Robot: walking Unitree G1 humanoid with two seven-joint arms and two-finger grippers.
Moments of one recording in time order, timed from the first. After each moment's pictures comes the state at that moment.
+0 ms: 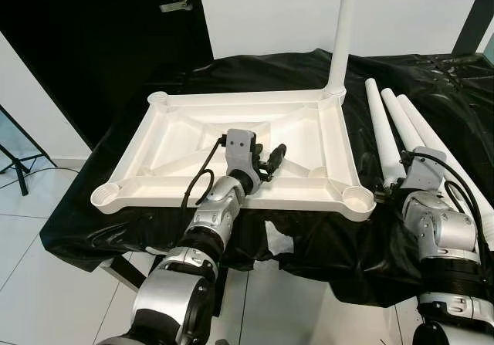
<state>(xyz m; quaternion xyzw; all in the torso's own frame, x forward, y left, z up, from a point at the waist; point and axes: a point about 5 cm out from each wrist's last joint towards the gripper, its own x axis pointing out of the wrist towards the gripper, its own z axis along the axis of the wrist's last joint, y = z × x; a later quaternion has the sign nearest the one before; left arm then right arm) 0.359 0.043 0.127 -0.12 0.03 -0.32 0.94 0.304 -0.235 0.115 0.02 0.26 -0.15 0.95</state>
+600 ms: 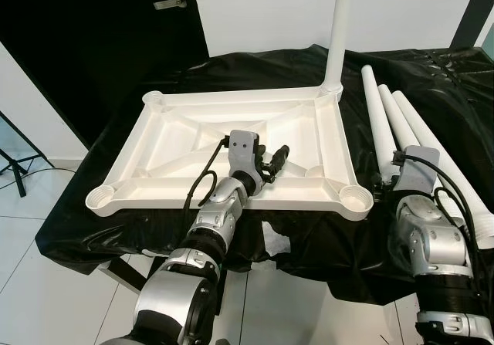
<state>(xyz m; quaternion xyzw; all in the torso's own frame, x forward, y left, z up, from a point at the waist) 0.357 0.039 0.126 -0.12 0.03 -0.32 0.94 0.296 -0.220 0.128 -0.09 0.14 -0.16 0.97</state>
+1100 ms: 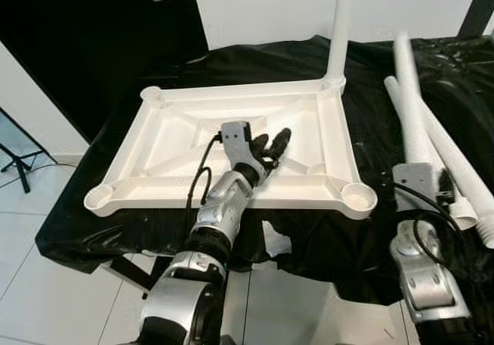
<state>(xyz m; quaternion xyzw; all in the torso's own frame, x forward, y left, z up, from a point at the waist) 0.357 0.037 0.148 -0.26 0.00 -0.31 0.91 0.260 -0.215 0.149 -0.32 -0.02 -0.29 0.90</state>
